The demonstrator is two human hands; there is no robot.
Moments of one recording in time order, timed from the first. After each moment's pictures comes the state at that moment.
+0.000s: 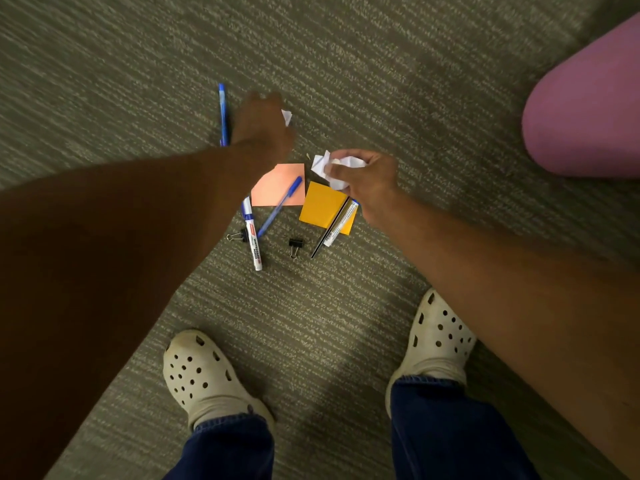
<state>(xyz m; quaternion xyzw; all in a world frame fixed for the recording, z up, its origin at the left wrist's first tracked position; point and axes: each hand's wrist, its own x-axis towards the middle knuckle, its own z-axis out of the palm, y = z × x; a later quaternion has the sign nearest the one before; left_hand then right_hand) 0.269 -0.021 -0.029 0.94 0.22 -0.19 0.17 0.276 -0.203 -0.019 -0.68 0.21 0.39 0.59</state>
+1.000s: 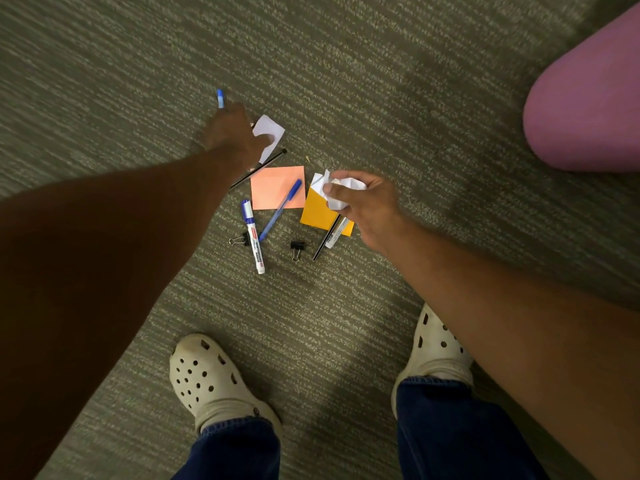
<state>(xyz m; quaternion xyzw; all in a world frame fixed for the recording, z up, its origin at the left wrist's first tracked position) 0.251 0.015 -0.040 0.90 0.32 -0.21 0.22 0.250 -0.223 -0.023 -0.61 0.25 0.41 0.63</state>
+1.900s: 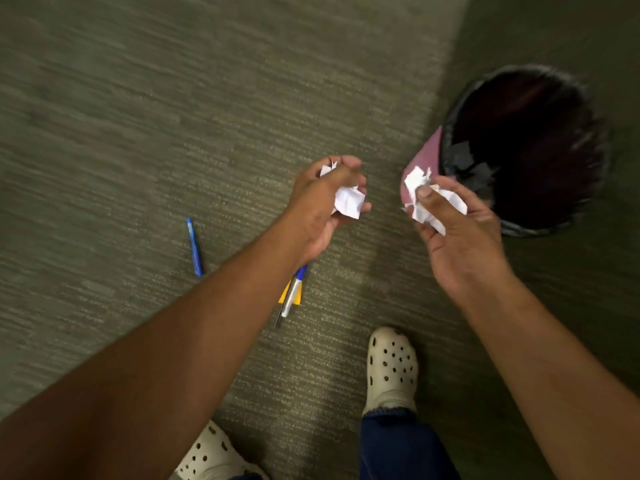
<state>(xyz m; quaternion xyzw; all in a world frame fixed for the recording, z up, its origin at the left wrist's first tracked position) 0.374 -0.197 0.198 0.47 0.32 -0.15 0.81 0.367 -0.380 0.225 -0.56 0.30 0.15 0.76</state>
